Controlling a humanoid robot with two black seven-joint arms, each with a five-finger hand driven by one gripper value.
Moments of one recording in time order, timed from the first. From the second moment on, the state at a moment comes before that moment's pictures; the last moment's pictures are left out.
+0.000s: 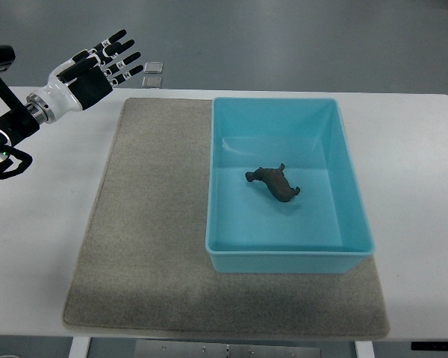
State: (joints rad) left arm -0.87 0.53 -0.51 -0.71 -0.35 -0.59 -0.01; right arm 0.00 0.00 0.00 0.10 -0.04 0.25 0.00
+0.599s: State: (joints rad) left arm -0.85 0.53 -0.53 -0.70 -0.33 -0.59 0.00; right arm 0.00 0.00 0.00 0.10 -0.04 0.25 0.00
